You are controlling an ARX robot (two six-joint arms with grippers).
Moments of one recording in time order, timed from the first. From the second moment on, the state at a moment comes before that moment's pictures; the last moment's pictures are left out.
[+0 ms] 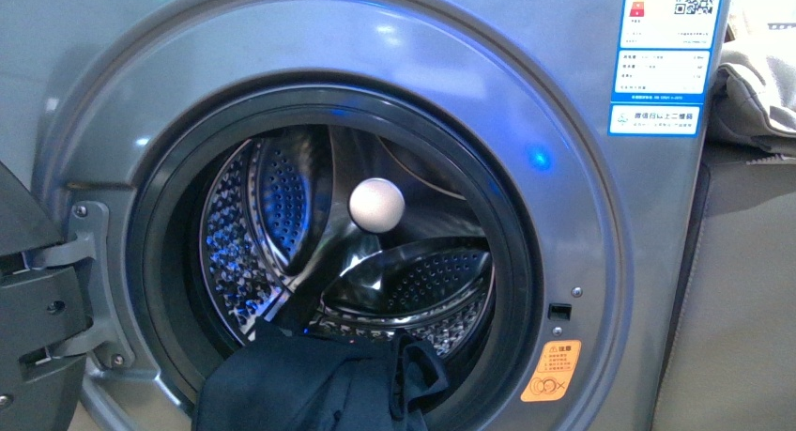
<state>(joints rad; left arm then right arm) 0.00 0.00 0.01 0.00 0.00 0.00 0.00 0.00 0.01 0.00 0.00 0.00</state>
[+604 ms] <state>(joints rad) -0.08 0.63 0.20 0.41 0.24 -0.14 0.00 0.00 0.01 0.00 0.00 0.00</state>
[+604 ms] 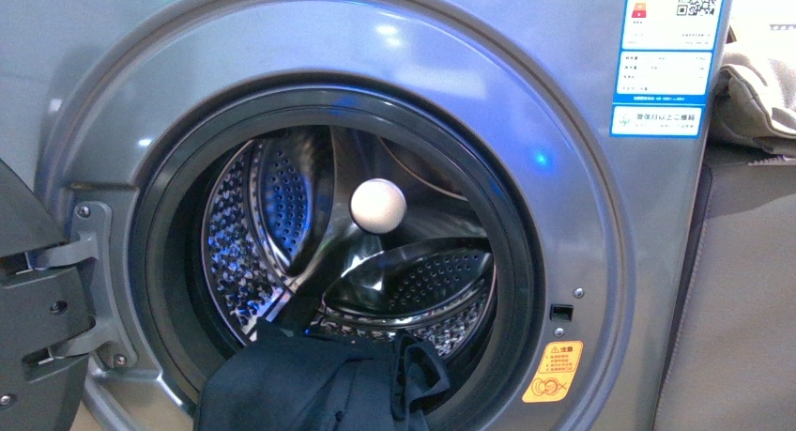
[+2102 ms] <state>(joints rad) -0.28 2.01 1.04 0.59 -0.02 0.03 0.00 0.00 0.01 0.00 0.00 0.00</state>
